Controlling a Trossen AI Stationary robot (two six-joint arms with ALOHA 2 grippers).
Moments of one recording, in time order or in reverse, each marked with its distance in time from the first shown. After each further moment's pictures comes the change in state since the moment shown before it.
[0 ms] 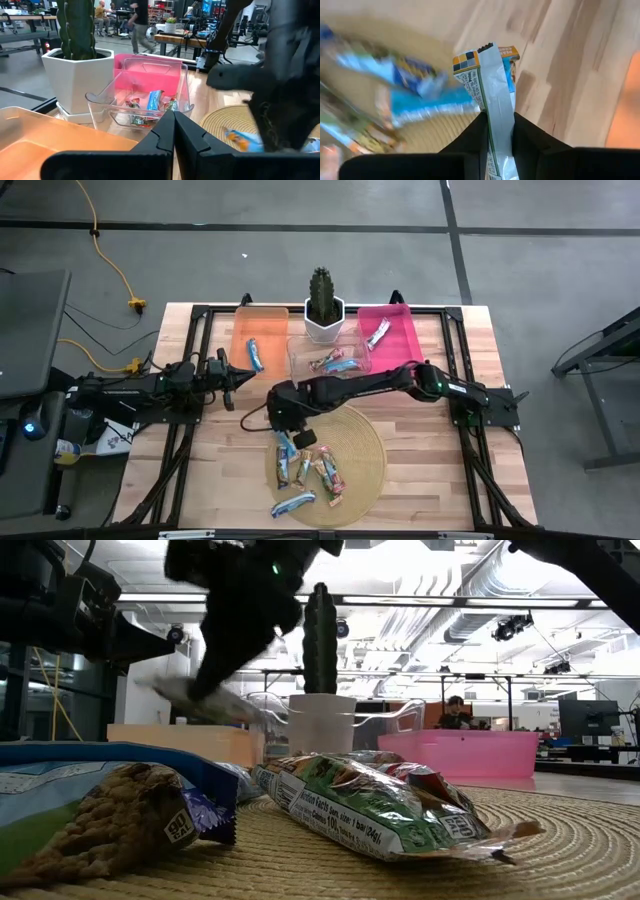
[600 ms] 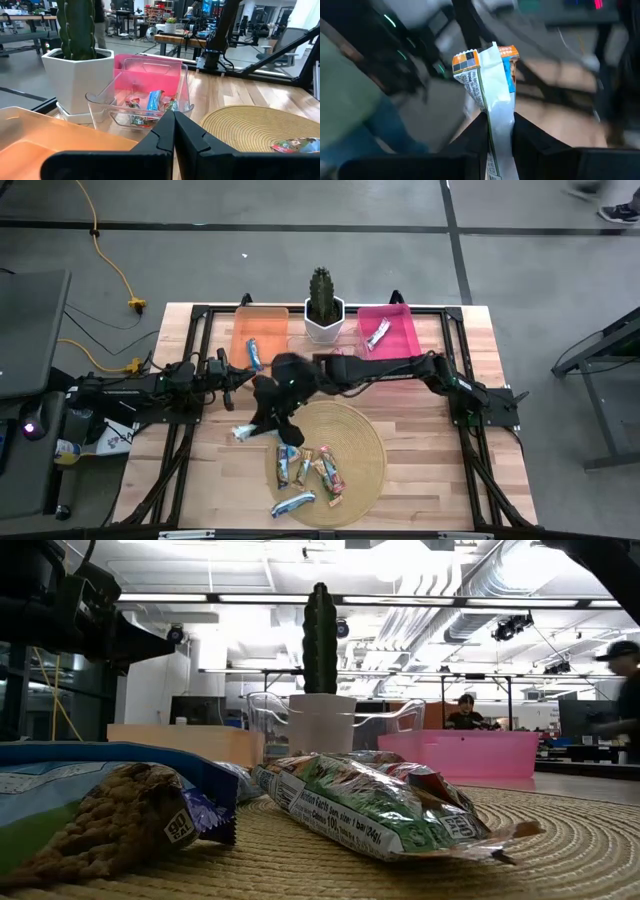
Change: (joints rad) left arm 0.000 0.000 0.000 0.000 0.000 0.000; right arm -0.031 -0.130 0.126 0.366 -0.478 0.389
